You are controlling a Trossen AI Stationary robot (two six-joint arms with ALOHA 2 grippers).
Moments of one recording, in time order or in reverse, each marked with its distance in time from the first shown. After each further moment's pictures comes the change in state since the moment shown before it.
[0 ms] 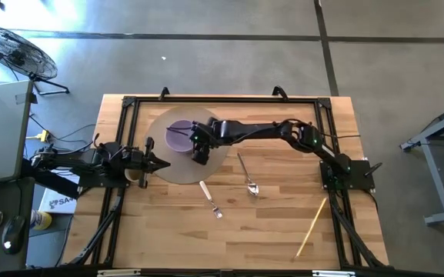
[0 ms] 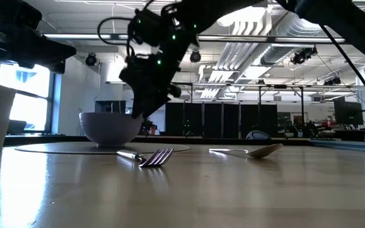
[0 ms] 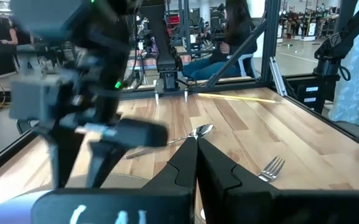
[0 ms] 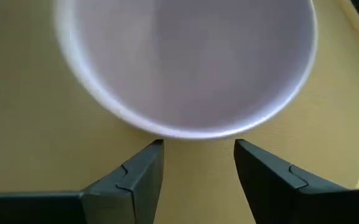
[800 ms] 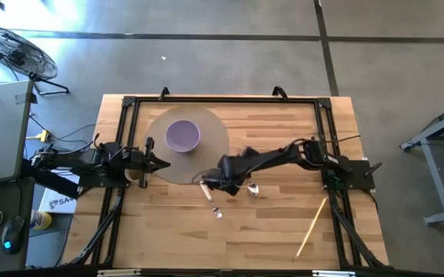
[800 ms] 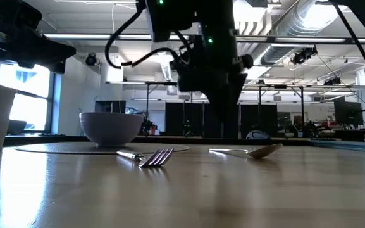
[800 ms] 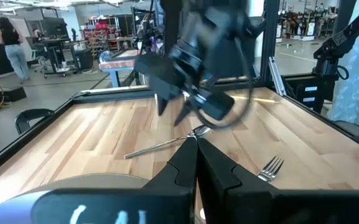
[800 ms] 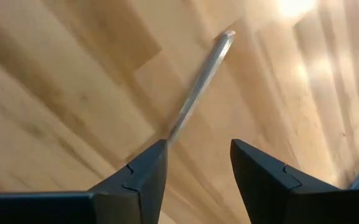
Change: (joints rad) left arm 0.000 0.000 0.000 0.000 0.005 0.000; right arm 0.279 -0.052 -0.072 -0.801 0.193 0.622
